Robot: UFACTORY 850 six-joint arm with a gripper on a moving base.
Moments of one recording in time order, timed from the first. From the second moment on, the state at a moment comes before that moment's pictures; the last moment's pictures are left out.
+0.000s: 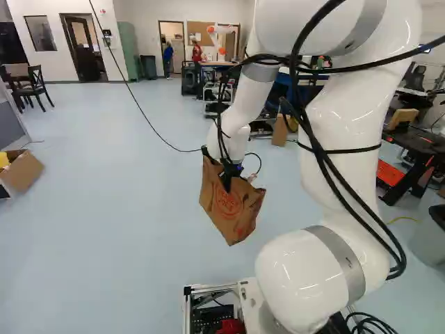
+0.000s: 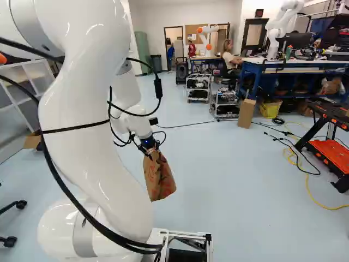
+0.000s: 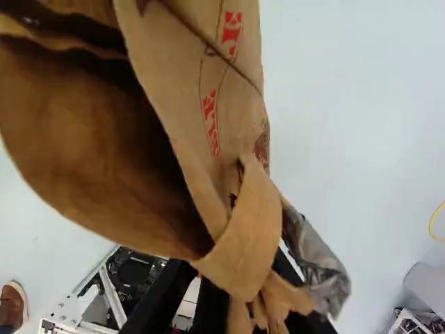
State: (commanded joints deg) arm 9.3 -18.3 -38.5 -13.3 -7.1 0.0
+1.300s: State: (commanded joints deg) arm 5.0 -2.3 -22.9 -7.1 19.5 0.0
